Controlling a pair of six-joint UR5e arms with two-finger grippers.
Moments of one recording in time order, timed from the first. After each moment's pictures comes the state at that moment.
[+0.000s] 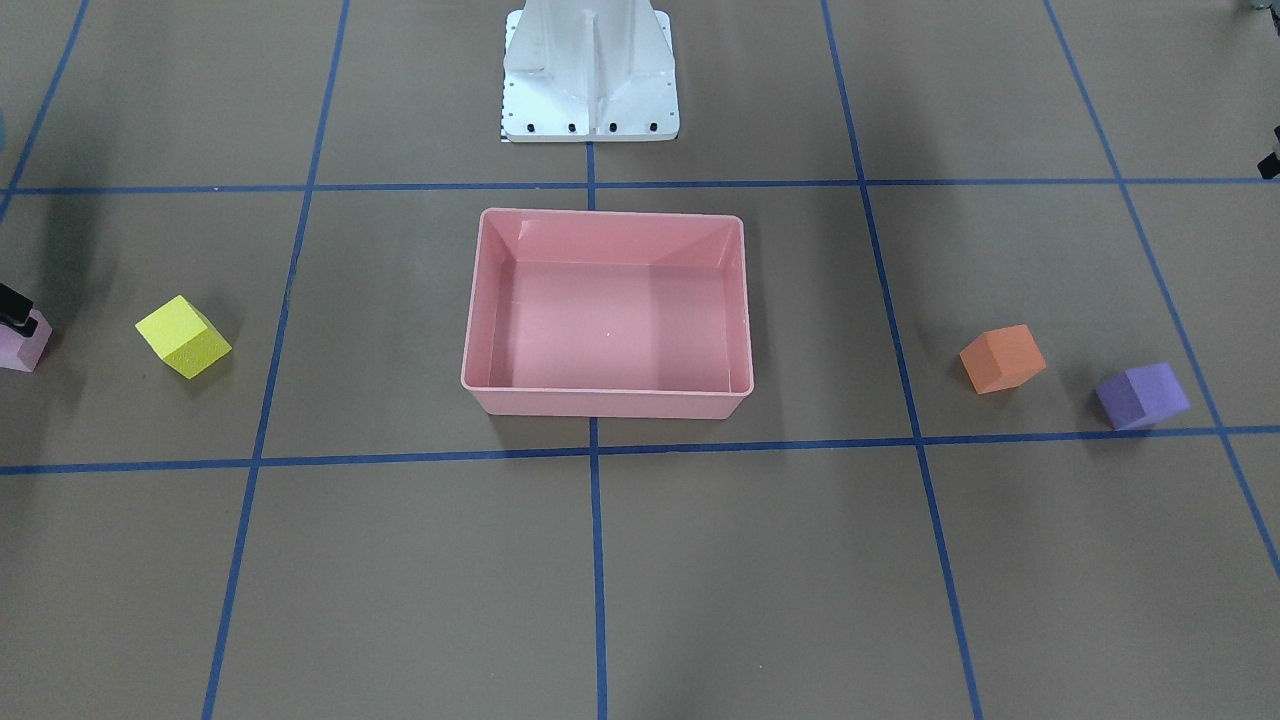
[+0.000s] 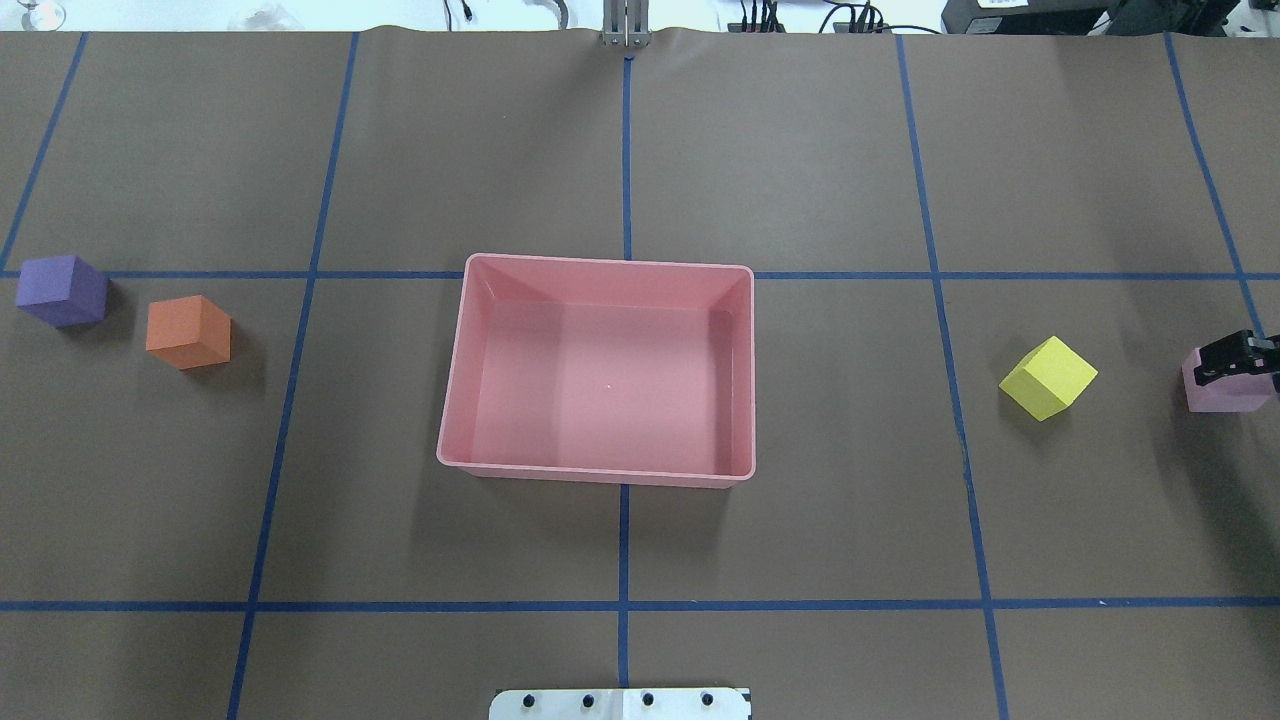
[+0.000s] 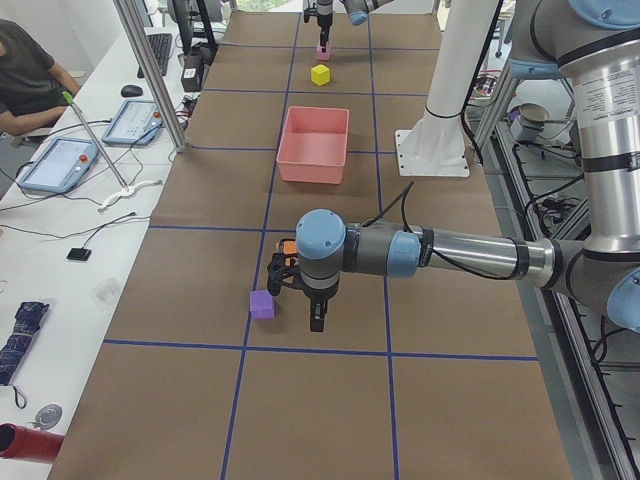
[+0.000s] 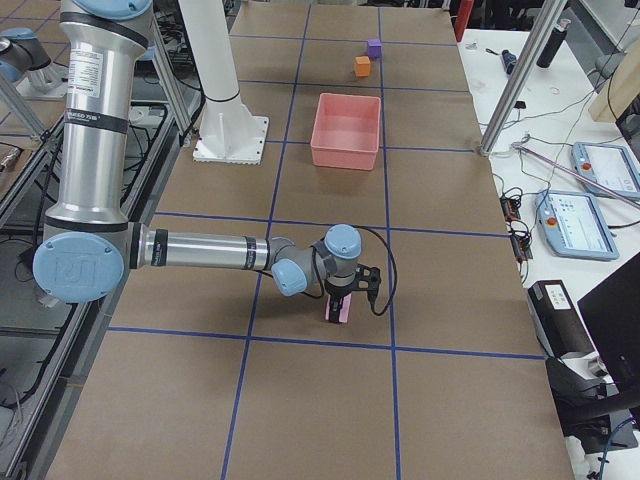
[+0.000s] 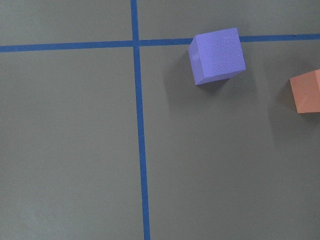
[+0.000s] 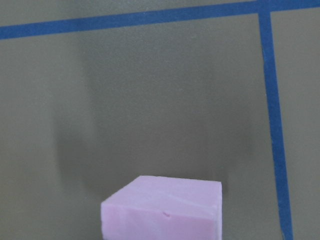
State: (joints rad) left arm -1.54 -1.33 -1.92 -1.55 -2.42 -0.02; right arm 1.13 -1.71 1.58 -1.07 2.23 0.69
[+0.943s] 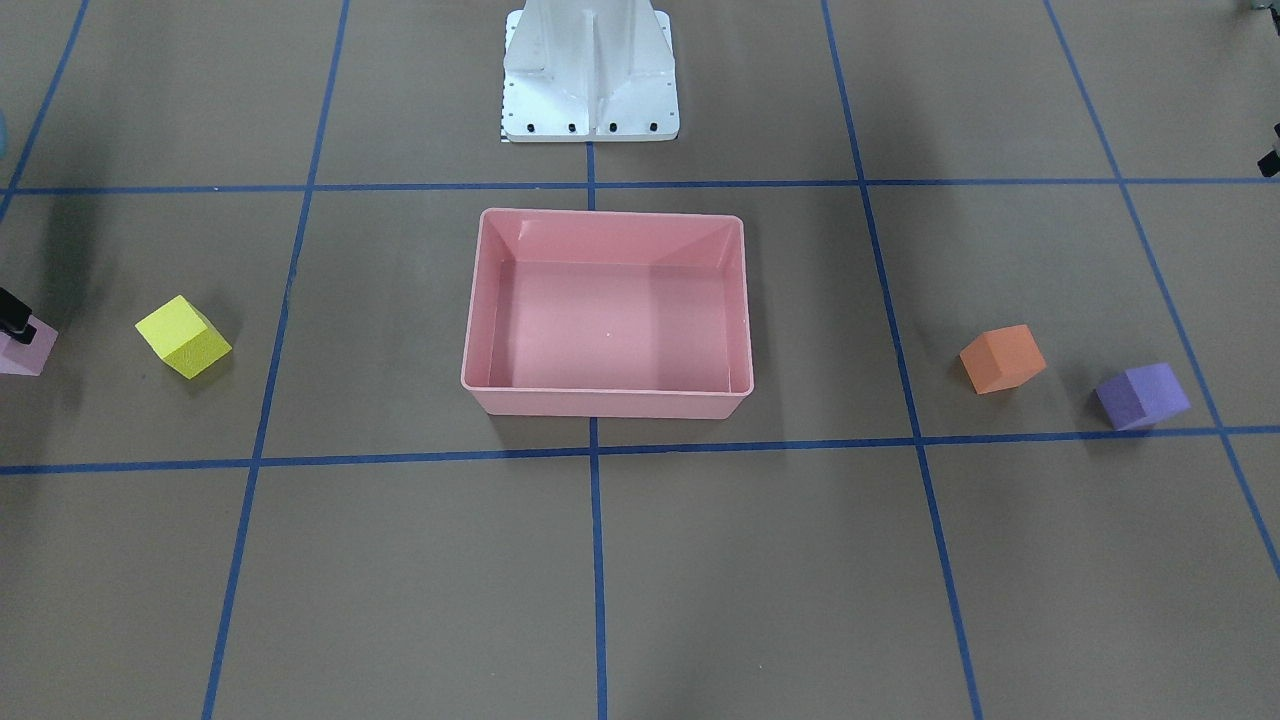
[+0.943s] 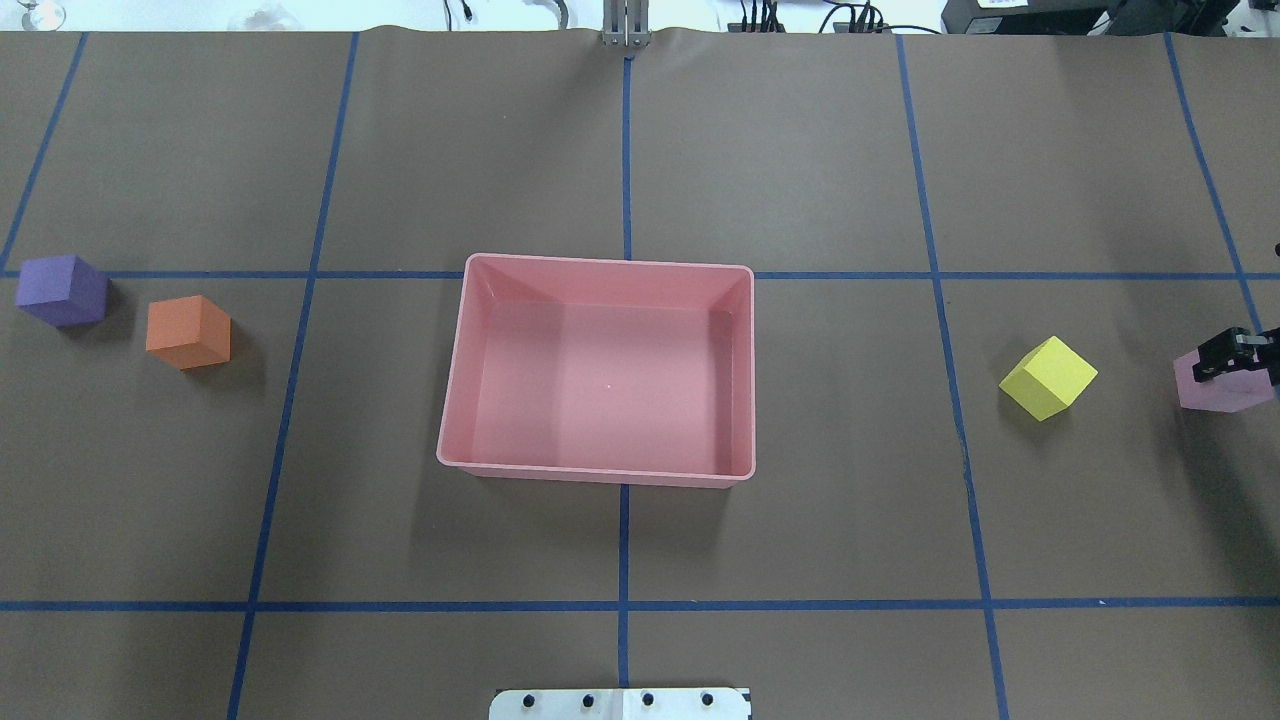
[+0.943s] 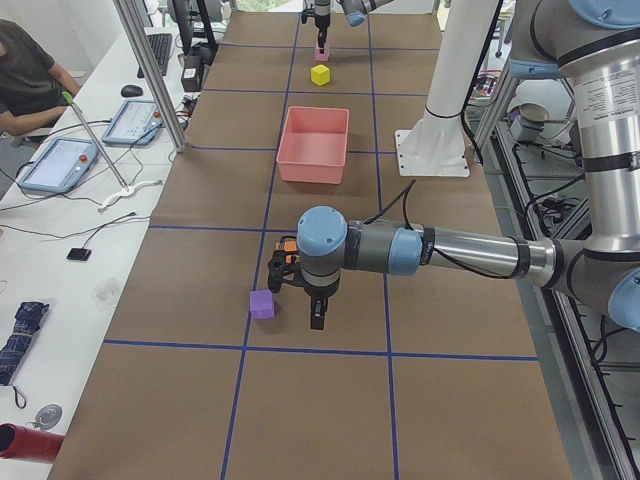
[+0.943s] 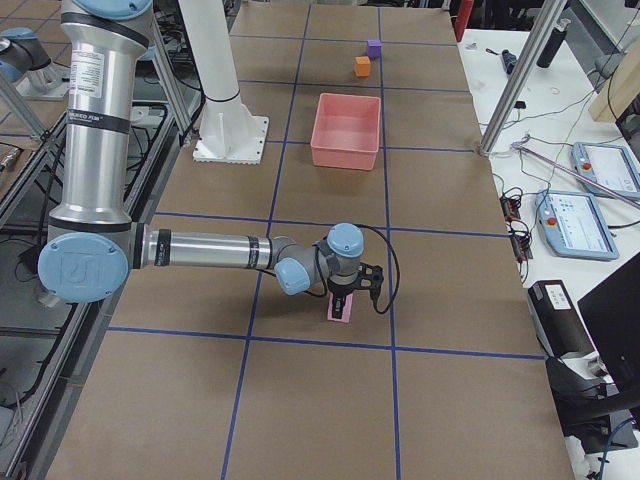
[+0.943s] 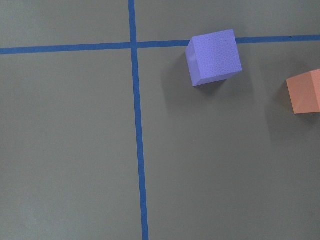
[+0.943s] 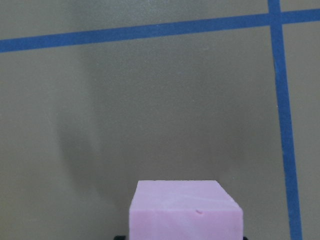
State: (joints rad) left arm -1.54 -1.32 -1.94 -1.55 -2.42 -0.02; right arm 1.13 -1.70 1.58 -1.07 2.23 0.69
